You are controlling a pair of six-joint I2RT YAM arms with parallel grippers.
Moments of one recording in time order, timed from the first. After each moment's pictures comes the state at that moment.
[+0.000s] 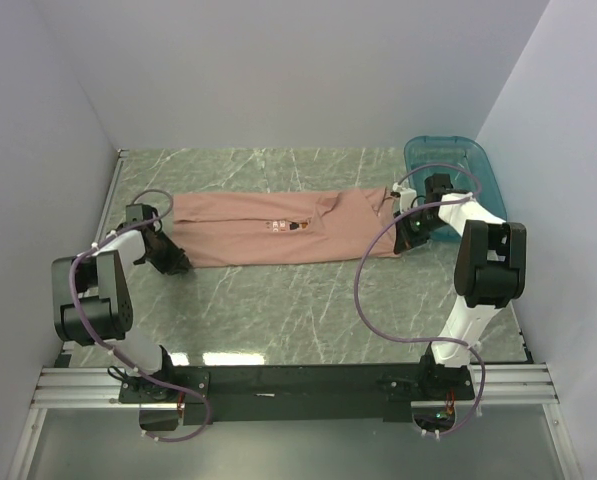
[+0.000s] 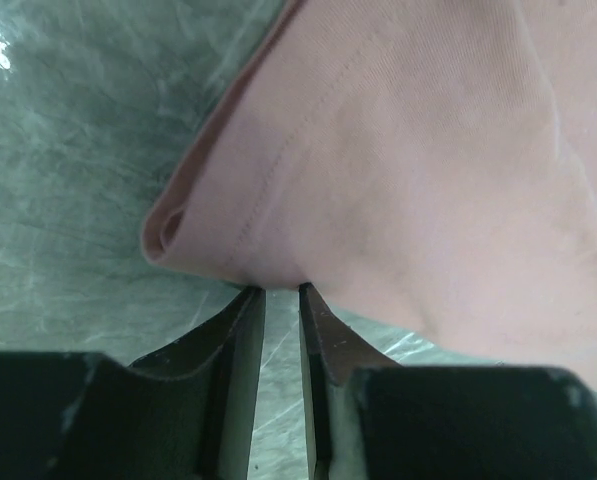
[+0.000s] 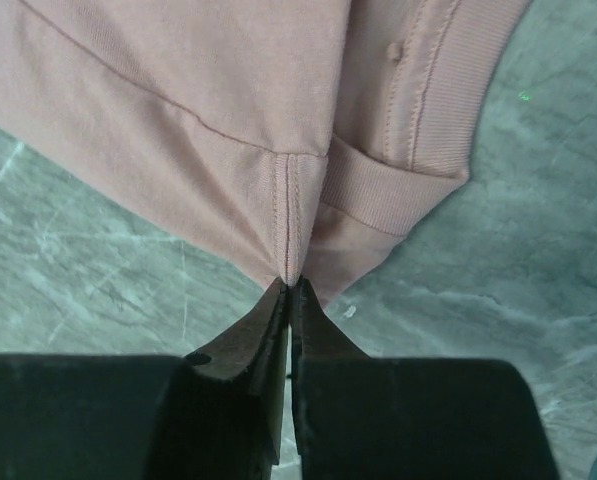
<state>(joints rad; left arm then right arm) 0.17 1.60 0.85 -0.43 0.21 -0.65 -0.08 1.85 1.24 -0.72 -0.45 -0.44</state>
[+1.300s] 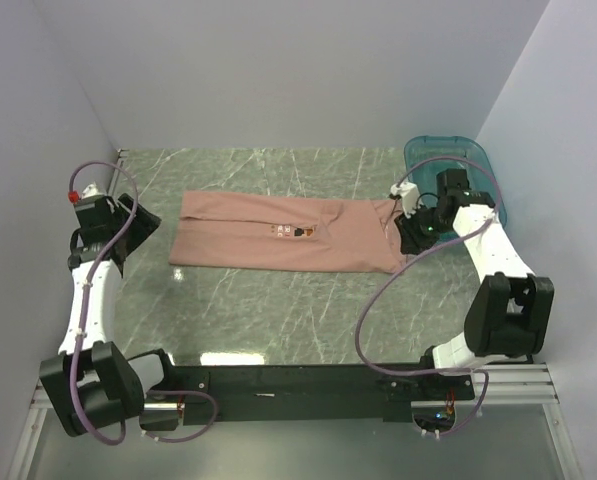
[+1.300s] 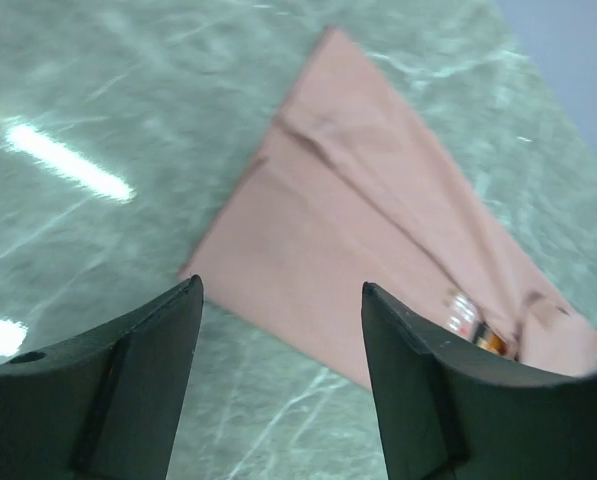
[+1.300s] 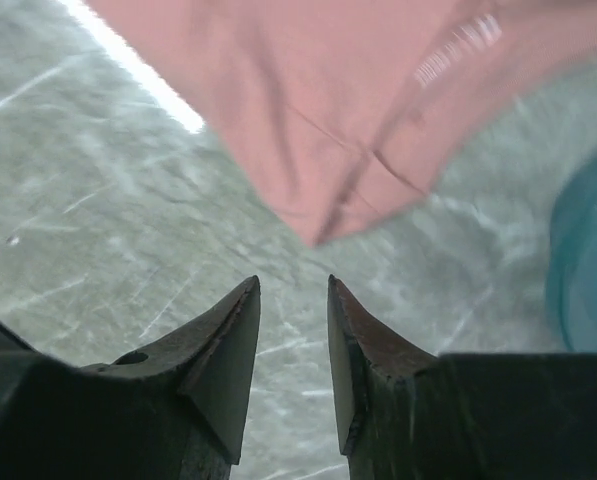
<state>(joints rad) 0.30 1.15 0.86 -0.37 0.14 -0.56 -0.07 1.51 1.20 -0.94 -0.44 -0.72</state>
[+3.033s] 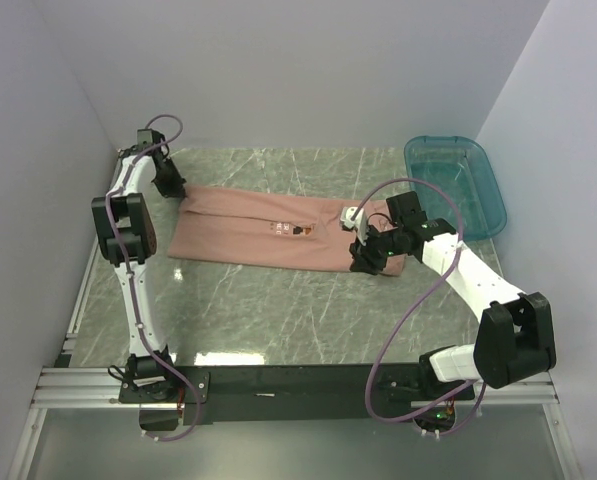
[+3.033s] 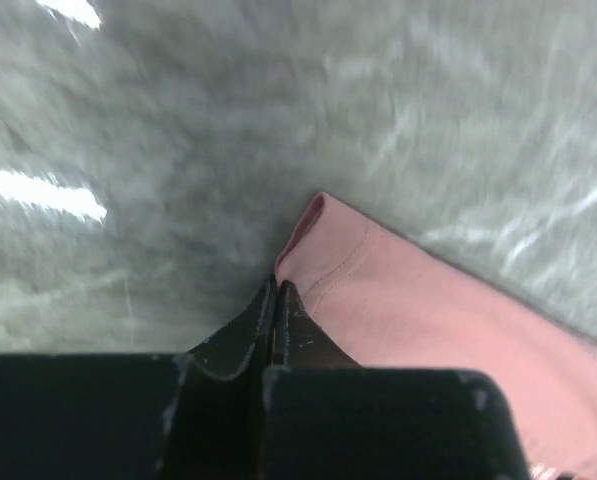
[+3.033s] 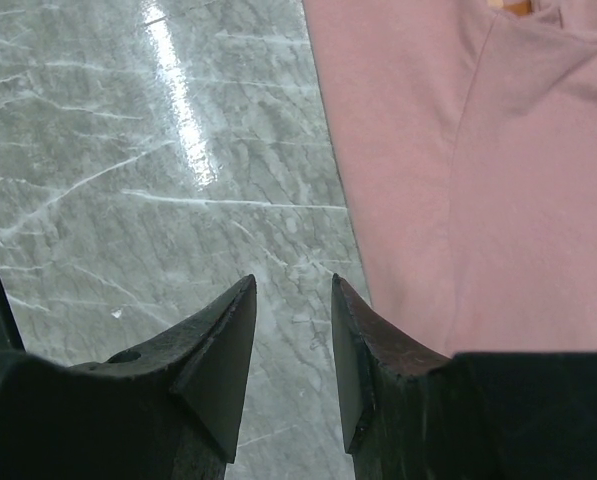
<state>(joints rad) 0.14 2.43 2.10 -0.74 0.15 -0.42 0.29 1.35 0.95 -0.64 -0.67 -0.77</state>
